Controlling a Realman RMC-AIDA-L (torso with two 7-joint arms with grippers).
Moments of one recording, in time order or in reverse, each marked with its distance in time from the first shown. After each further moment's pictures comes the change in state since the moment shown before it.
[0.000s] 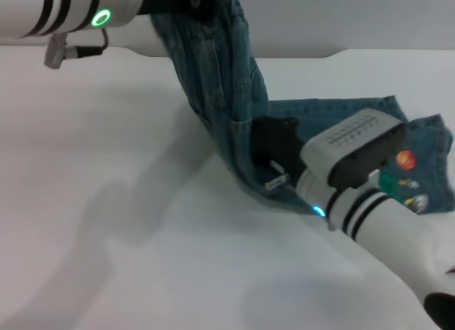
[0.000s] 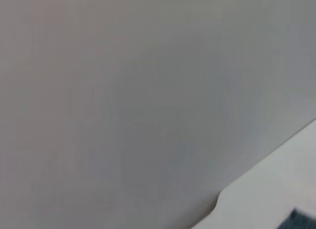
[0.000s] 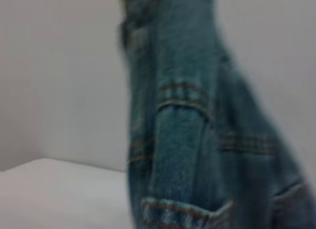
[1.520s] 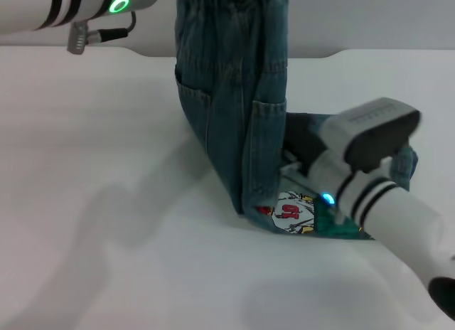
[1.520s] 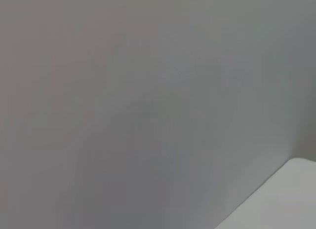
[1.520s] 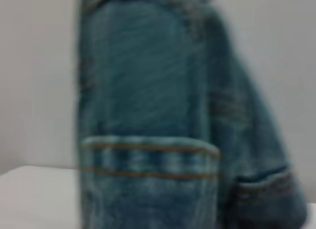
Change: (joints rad) left arm 0.030 0.002 0.014 0.000 -0.119 0.157 0.102; right arm 0.031 0.000 0.030 -0.058 0.001 0.038 0.149
